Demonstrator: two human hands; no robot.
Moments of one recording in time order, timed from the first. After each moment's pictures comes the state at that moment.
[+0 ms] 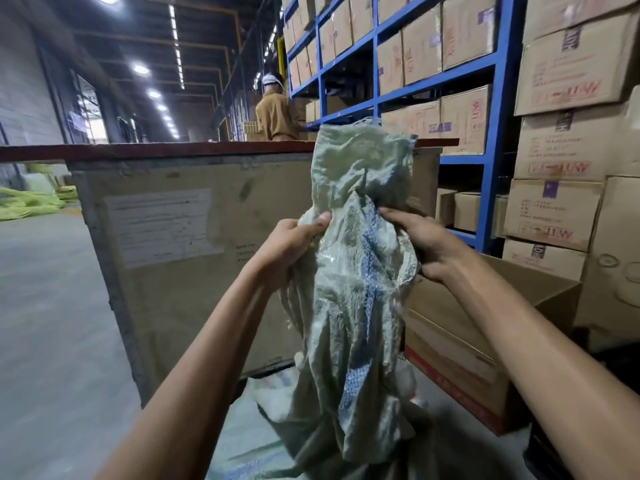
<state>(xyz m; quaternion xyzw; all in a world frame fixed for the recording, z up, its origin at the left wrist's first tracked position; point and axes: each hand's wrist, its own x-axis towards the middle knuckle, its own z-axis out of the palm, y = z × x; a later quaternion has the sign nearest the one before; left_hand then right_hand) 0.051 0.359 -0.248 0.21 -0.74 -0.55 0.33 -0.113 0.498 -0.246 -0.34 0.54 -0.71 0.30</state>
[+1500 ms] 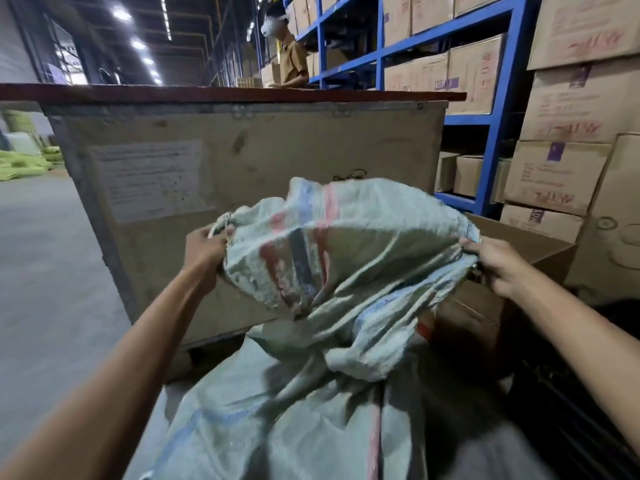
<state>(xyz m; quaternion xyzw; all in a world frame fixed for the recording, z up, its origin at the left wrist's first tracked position) 0.107 0.261 -0.346 0.38 -0.59 -0.52 0.49 -0.190 0.565 -0.351 -0.13 0.64 -0.72 0.21</state>
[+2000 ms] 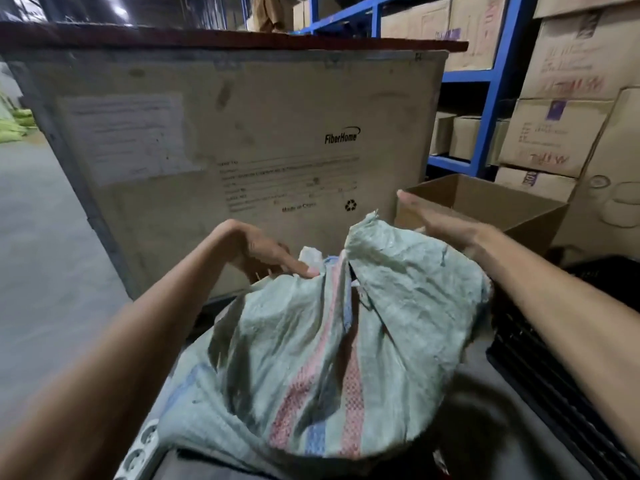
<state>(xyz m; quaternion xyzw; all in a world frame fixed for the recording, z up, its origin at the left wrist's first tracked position) 0.079 0.323 -0.348 0.29 -0.83 -0.40 -0.27 -0.157 0.549 -0.353 -0.31 0.68 -0.42 0.51</state>
